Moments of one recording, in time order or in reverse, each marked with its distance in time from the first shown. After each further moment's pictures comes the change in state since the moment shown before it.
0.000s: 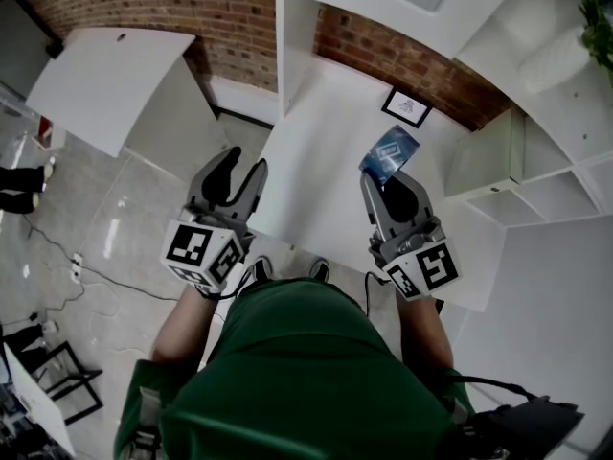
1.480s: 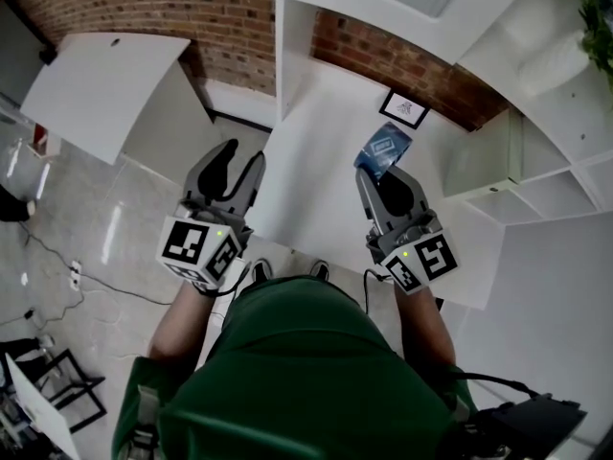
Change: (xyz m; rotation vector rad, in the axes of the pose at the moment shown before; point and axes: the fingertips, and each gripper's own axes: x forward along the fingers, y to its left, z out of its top) left arm 0.012 0.018 0.017 0.014 -0.024 -0.021; right arm 0.025 -0.004 -0.005 0.041 0.026 -0.008
